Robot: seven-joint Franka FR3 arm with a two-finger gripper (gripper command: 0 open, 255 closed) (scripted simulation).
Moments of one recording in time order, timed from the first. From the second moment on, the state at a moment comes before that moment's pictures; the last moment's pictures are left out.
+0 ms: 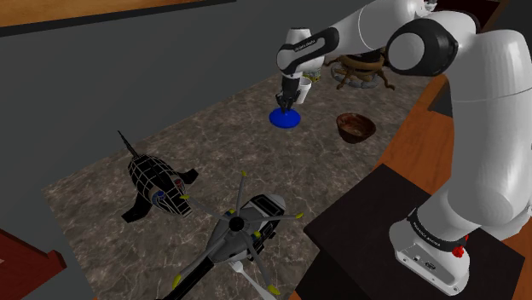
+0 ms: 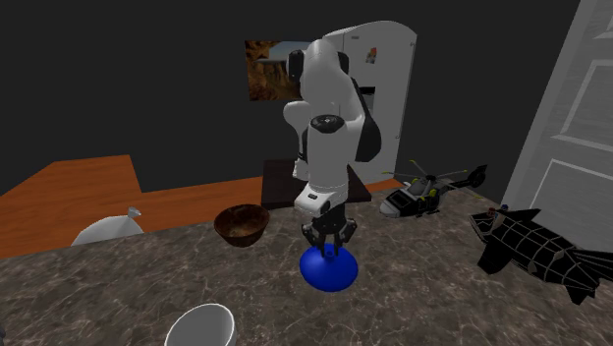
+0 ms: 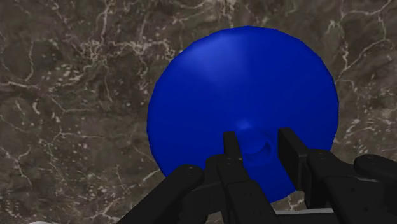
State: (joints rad) arm -0.02 0.63 -0.08 -1.56 0.13 2.15 -0.13
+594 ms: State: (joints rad) arm -0.02 0.58 -0.09 -1.52 0.12 2.06 -0.12
